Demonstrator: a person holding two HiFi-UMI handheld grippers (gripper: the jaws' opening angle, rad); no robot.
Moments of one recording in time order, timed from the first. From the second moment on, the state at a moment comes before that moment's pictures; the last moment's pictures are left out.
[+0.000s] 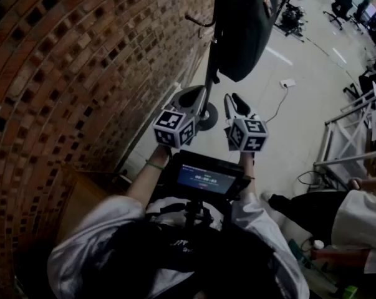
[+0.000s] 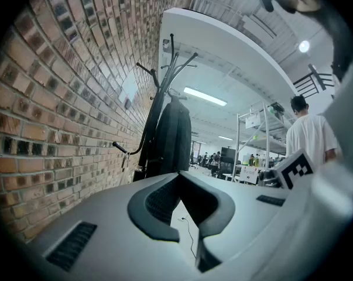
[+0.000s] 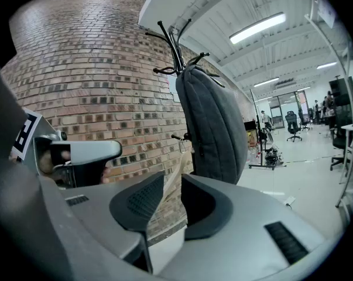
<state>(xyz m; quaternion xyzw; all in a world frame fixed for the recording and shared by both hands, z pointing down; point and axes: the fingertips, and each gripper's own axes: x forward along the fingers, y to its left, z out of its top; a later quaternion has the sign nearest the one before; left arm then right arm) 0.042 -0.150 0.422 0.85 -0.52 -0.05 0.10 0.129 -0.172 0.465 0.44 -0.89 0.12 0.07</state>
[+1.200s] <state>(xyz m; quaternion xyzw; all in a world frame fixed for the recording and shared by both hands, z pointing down) -0.001 -0.294 0.422 0.88 -0.45 -0.06 0.11 0.111 -0.312 0.473 0.51 -0.81 0.29 -0.02</state>
